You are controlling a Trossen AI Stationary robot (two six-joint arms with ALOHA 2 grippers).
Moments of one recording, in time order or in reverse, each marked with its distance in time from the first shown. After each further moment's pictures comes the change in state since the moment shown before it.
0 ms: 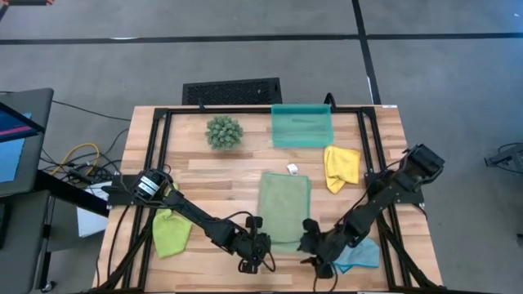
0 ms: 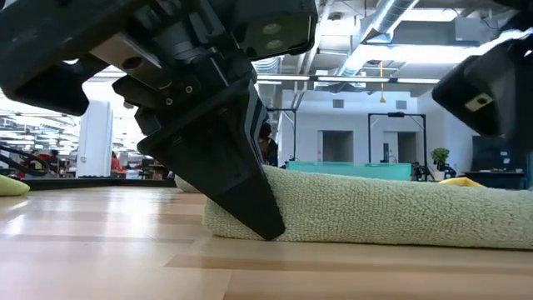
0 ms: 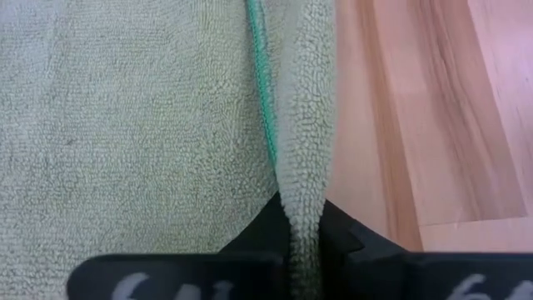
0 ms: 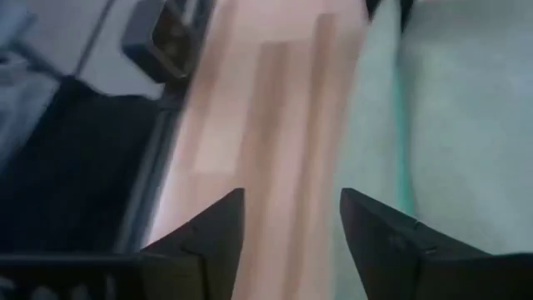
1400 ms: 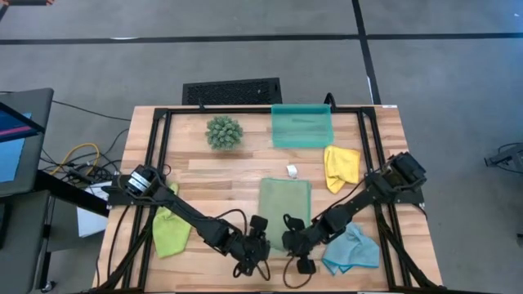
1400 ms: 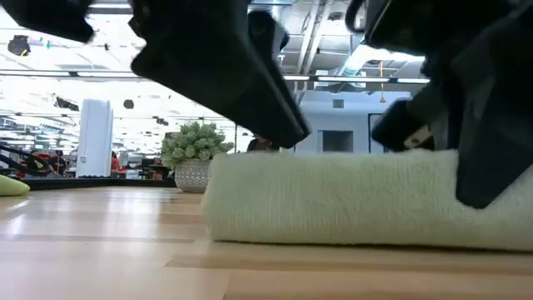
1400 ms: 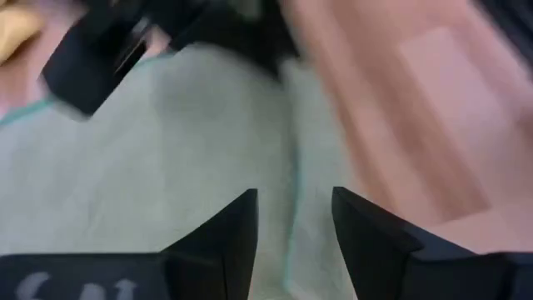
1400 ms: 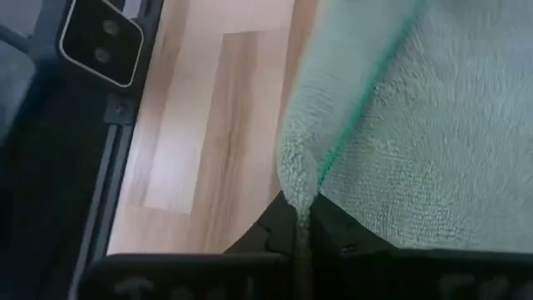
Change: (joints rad) left arm -0.034 -0.094 -0.001 0.043 -0.095 0.332; right arm -0.157 0.170 0.151 -0.080 -0.272 -0.021
